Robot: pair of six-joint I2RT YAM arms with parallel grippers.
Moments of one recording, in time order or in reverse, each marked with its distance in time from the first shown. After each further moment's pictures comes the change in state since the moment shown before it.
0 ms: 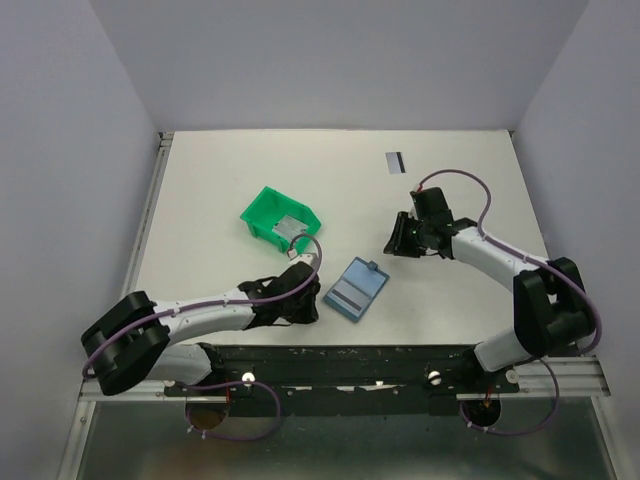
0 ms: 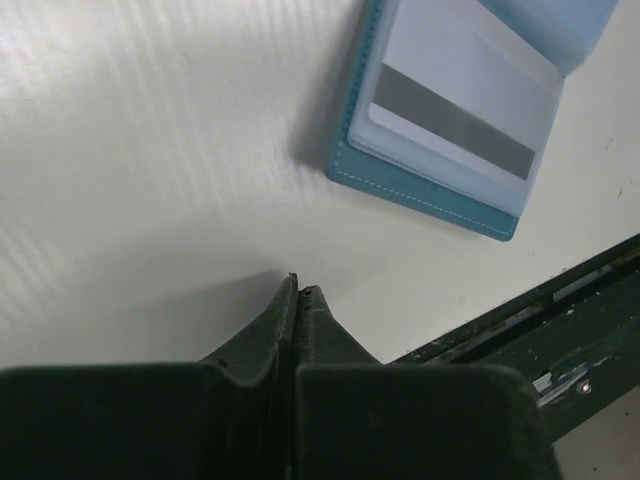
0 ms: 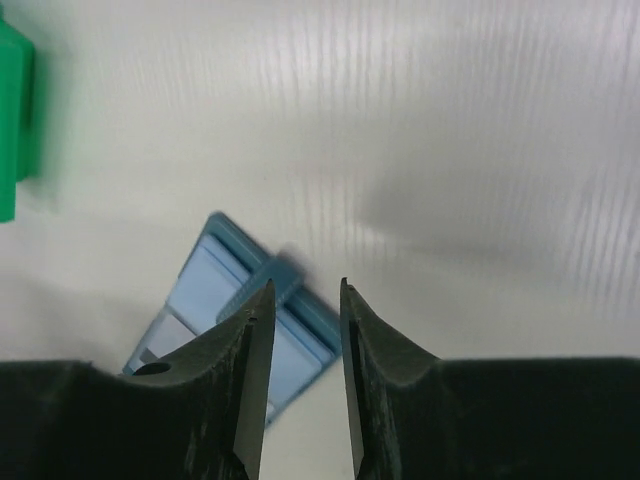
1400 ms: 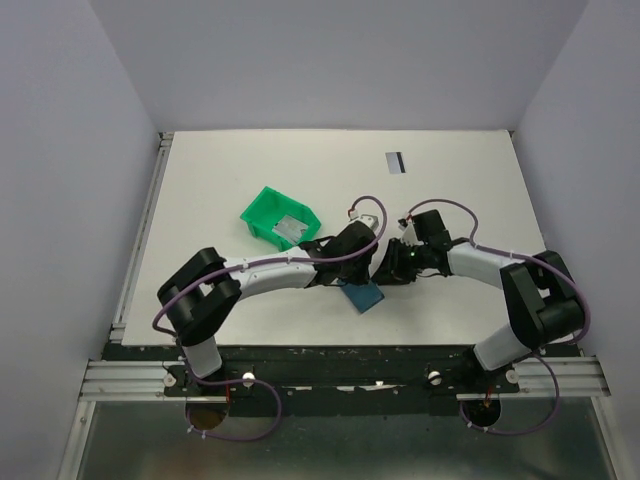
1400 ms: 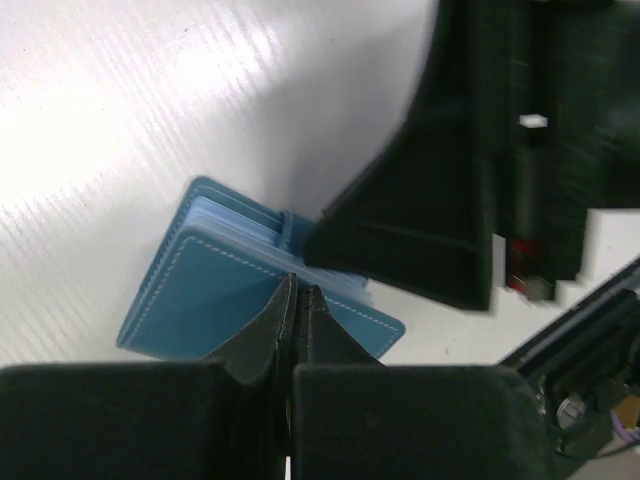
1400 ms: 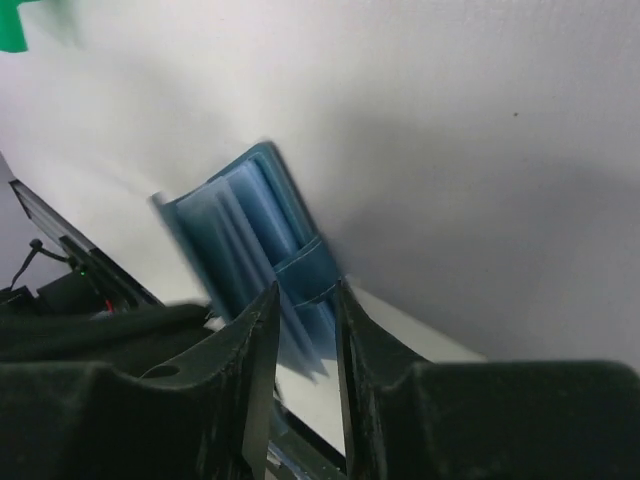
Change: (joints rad) left arm -0.040 0.451 0.564 0.007 0.003 0.167; right arm -0.009 0.116 -0.142 0.171 -0.382 0.055
